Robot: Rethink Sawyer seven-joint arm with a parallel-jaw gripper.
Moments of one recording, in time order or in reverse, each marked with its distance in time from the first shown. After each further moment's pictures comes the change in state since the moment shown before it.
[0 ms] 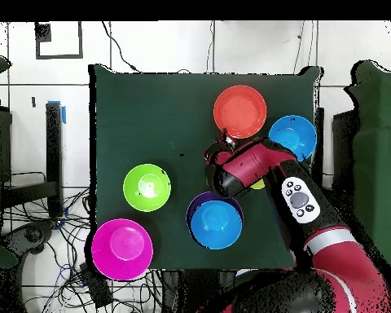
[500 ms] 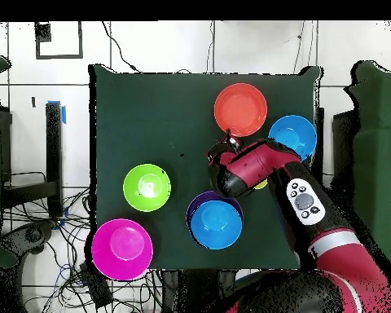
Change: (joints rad) arm -0.018 0.000 0.002 0.000 0.001 0.000 0.000
